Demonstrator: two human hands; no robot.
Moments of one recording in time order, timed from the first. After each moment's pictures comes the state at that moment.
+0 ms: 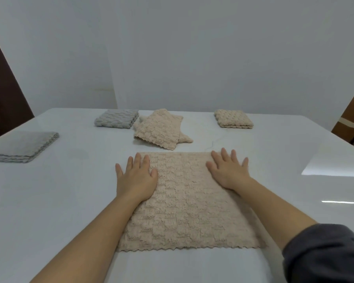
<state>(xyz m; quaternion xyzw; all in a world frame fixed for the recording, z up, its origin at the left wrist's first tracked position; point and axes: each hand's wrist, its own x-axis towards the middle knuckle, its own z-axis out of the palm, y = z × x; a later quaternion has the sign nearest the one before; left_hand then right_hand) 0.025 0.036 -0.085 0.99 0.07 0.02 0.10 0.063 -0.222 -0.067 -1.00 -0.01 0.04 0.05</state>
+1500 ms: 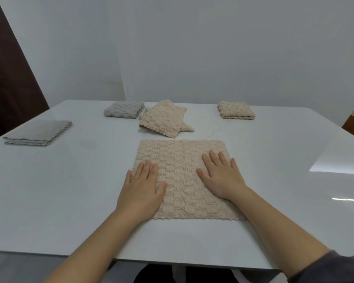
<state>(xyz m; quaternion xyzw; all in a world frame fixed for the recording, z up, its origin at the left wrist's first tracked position) -0.076 0.012 -0.080 1.00 0.00 0.01 0.10 -0.007 -0.212 -0.076 -0.99 -0.12 0.03 0.08</state>
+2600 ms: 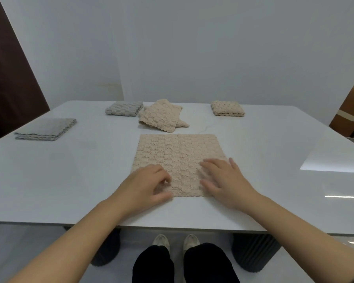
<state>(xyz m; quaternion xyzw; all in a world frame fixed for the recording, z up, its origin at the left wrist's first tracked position) -0.118 0.026 -0.059 0.95 -0.27 0.10 0.13 -0.102 -0.238 -0.051 -0.96 -0.23 -0.06 0.12</state>
